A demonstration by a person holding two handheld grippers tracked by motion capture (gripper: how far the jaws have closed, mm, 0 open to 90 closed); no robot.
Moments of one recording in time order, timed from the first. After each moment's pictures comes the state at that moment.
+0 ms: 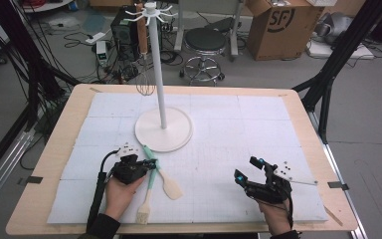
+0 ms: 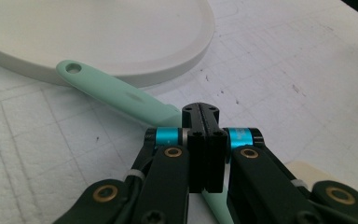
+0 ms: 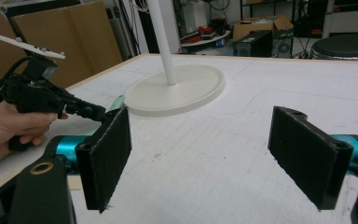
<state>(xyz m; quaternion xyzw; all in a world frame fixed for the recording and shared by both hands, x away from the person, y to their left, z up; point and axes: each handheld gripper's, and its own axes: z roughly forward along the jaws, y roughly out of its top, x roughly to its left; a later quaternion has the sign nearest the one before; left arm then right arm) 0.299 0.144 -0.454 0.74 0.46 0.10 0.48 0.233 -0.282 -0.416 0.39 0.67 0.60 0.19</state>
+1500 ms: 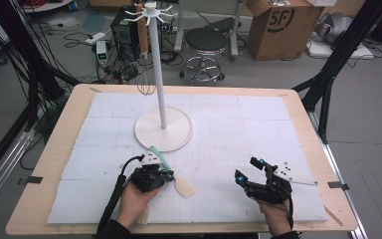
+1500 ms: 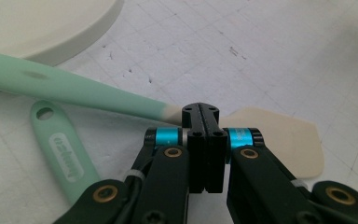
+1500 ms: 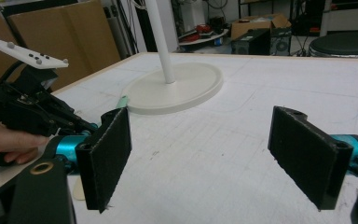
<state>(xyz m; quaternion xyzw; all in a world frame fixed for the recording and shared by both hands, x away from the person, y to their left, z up) 0.282 0.089 -0.453 0.81 0.39 0.07 0.43 0.232 -0.283 -0.418 0.39 0.67 0.60 0.19</state>
